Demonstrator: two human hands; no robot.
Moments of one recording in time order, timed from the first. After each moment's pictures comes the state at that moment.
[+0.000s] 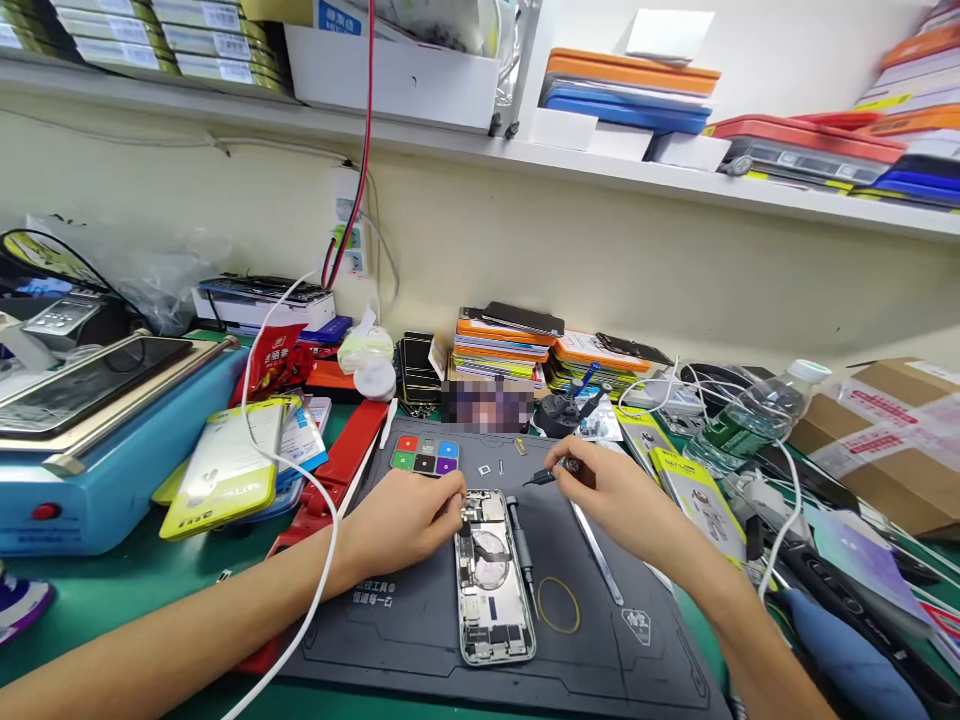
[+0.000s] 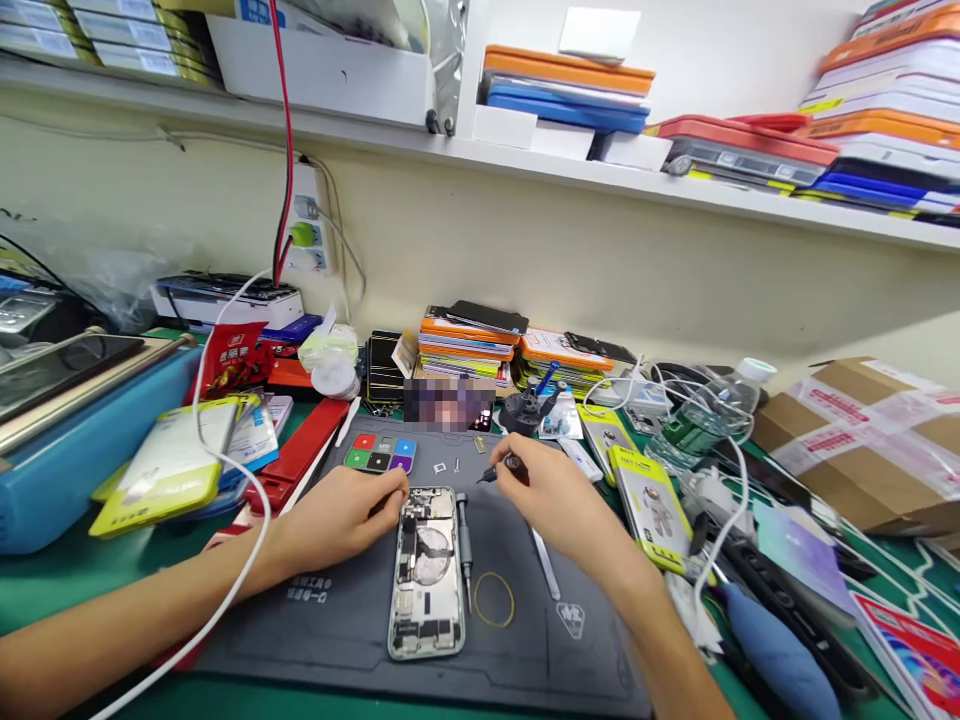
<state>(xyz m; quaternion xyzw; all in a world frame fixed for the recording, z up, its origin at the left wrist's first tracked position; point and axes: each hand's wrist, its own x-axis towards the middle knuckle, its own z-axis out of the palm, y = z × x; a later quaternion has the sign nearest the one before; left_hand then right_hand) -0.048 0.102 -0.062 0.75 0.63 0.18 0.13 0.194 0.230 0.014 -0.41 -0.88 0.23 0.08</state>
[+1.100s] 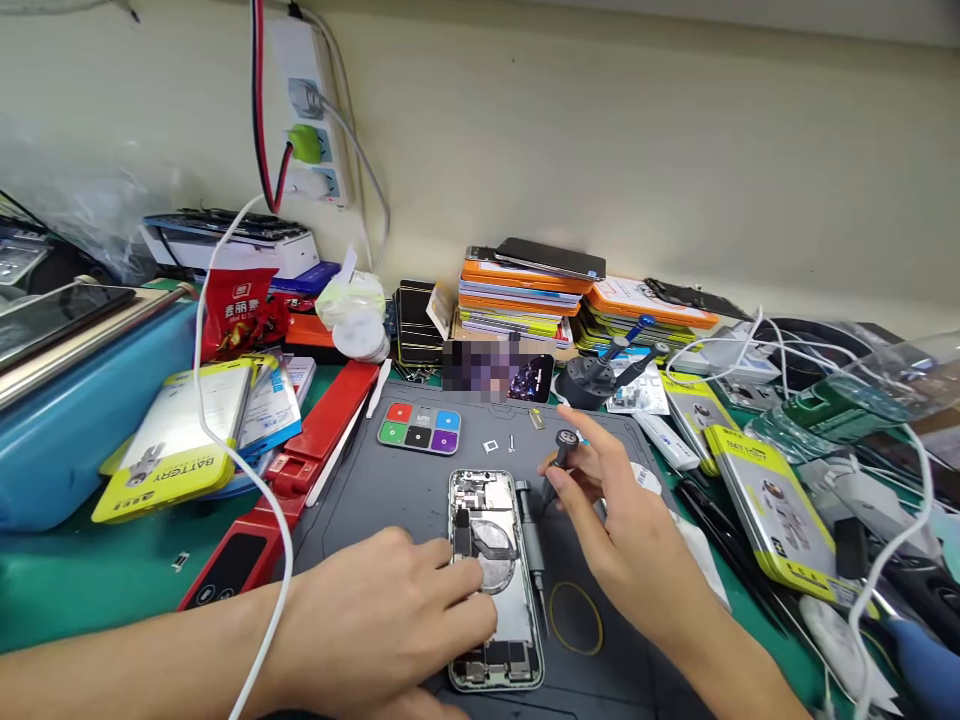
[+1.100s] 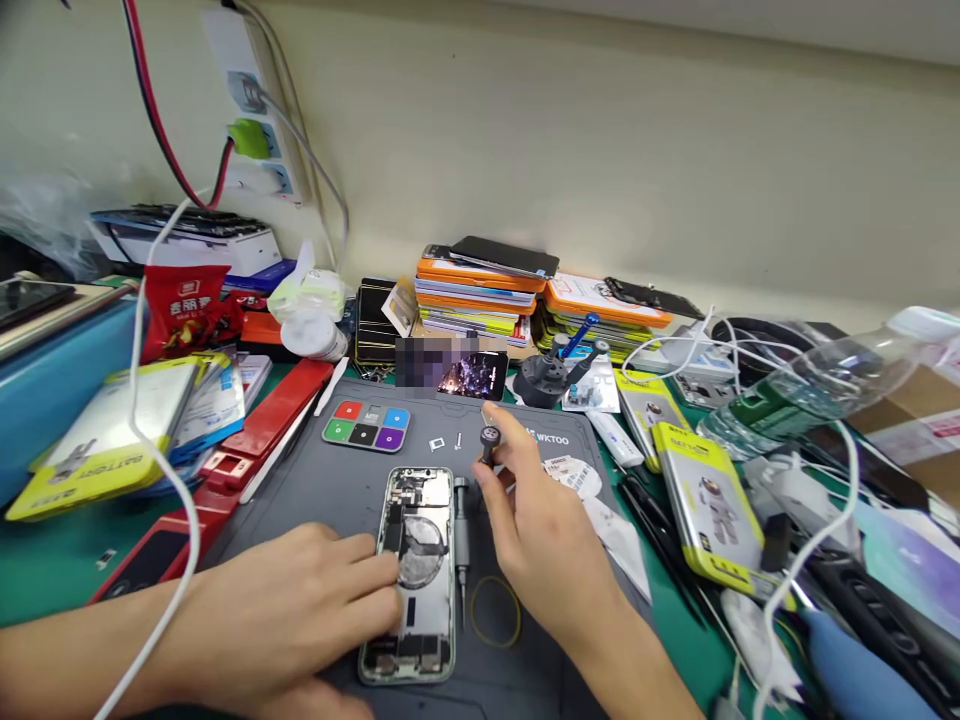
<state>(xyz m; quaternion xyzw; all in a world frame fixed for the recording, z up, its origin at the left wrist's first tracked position) -0.018 0.062 -0.062 0.89 0.45 0.08 0.07 0.193 0.209 -0.049 -0.35 -0.88 0.23 0.23</state>
